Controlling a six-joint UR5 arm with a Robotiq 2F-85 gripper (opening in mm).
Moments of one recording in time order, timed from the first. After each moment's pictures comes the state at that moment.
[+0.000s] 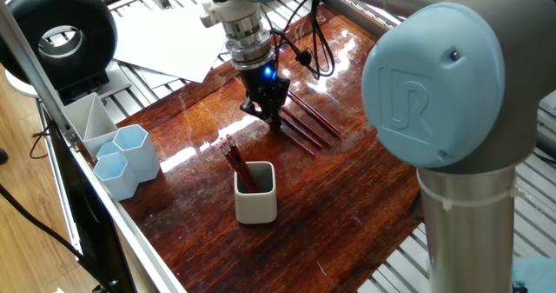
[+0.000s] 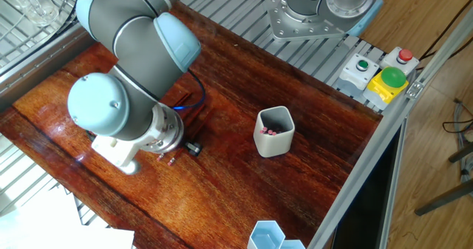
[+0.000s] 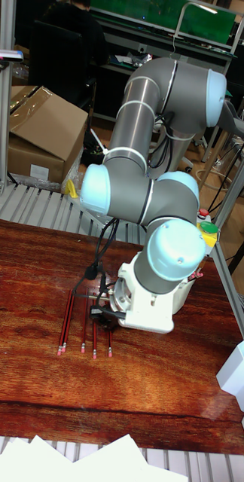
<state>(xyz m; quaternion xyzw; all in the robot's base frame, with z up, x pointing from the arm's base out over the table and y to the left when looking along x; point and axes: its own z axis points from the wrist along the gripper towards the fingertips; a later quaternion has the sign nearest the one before) 0.559 0.032 0.010 0.02 -0.98 0.03 0.19</state>
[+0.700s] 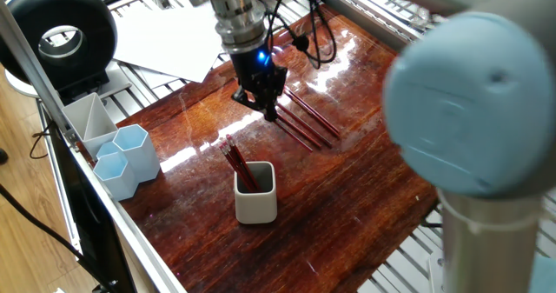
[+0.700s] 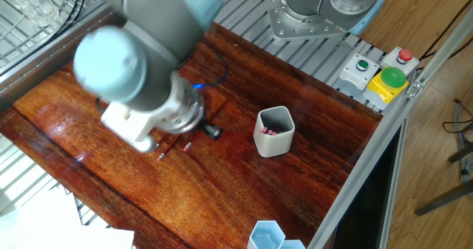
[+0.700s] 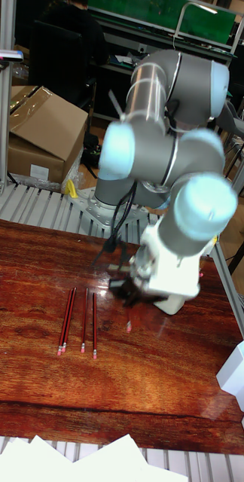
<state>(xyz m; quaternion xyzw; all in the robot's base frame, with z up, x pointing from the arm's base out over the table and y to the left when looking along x) 0.526 0.070 0.094 0.01 -0.98 0.01 0.18</state>
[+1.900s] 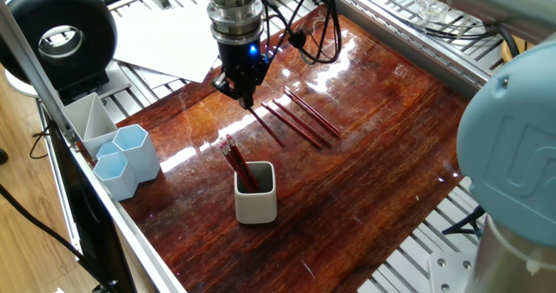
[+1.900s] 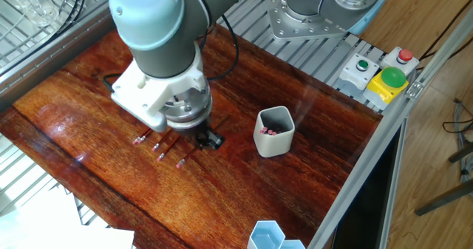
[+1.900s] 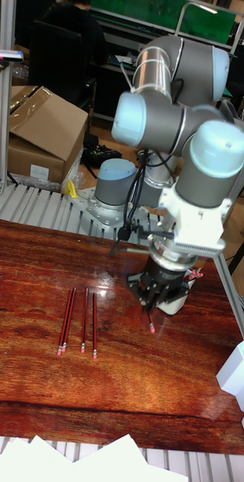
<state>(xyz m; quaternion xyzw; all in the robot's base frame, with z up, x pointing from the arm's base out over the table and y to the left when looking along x) 0.568 0.094 0.117 0.01 -1.00 -0.01 0.06</state>
